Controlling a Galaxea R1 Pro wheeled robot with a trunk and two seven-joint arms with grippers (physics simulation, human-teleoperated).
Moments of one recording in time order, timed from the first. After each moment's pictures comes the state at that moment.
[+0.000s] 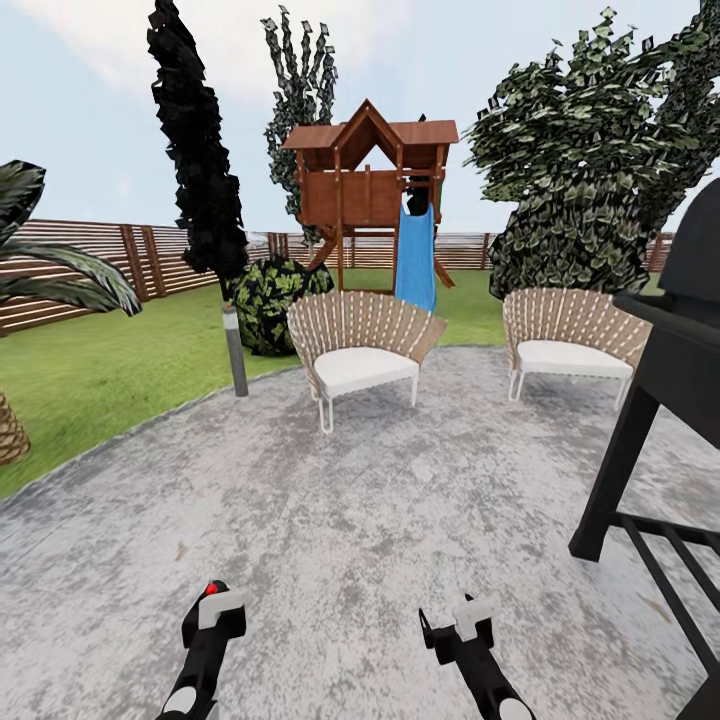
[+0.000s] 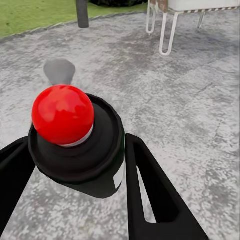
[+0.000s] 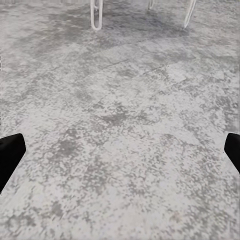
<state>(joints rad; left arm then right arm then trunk) -0.38 -0.03 0.10 -0.45 -0.02 -0.49 0.12 -0.26 0.11 -0.10 -0.66 0.32 -0.33 0.09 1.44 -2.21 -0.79</state>
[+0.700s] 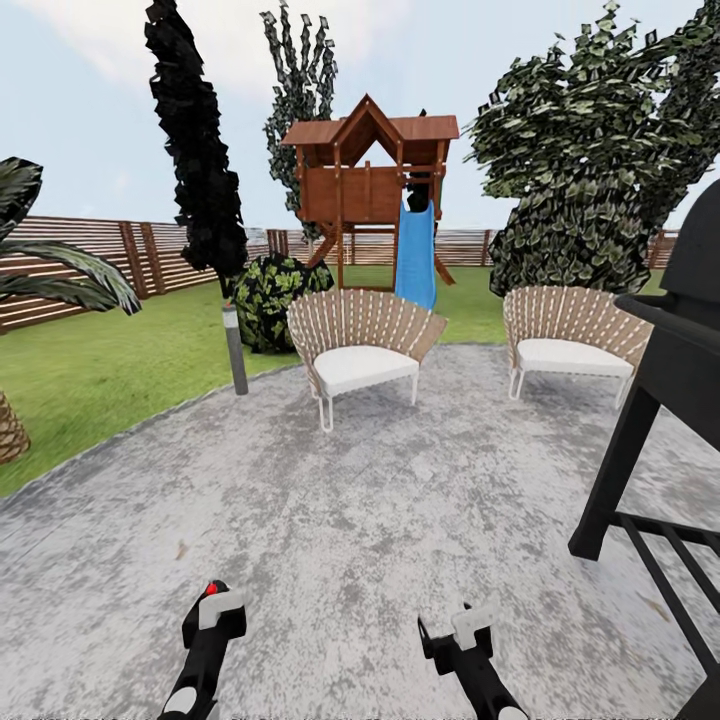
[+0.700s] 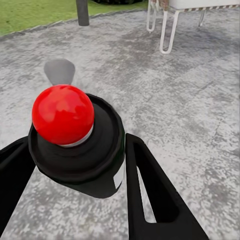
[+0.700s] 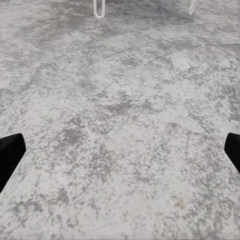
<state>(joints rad) -0.38 -0.03 0.10 -0.45 -0.02 -0.49 0.12 -0.26 0.11 -0.10 -0.63 0.32 -0.33 0.09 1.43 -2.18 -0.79</state>
